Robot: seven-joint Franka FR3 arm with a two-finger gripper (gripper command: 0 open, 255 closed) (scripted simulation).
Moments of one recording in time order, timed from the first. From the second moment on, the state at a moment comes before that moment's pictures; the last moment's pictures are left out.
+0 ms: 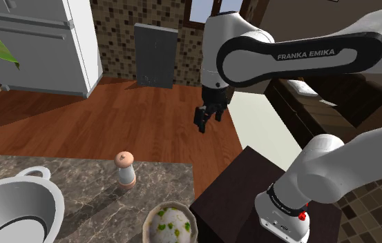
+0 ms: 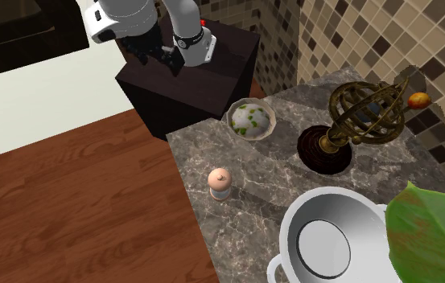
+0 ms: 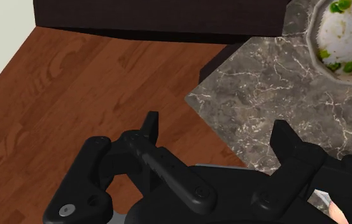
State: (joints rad) arm 0.06 -0.48 0.23 -2.44 0.11 1.80 0.23
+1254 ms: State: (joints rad) arm 0.16 0.16 0.43 -2.07 -0.03 2.16 0.62
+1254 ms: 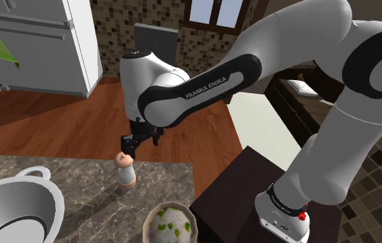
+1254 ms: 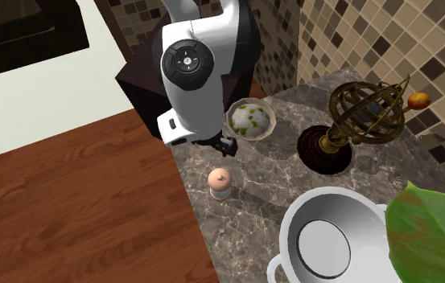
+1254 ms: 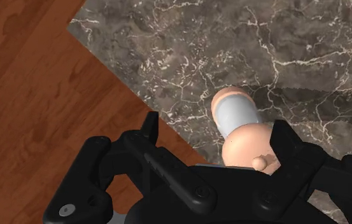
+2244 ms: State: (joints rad) arm 0.24 0.43 0.41 -1.91 -0.16 2.26 0.75
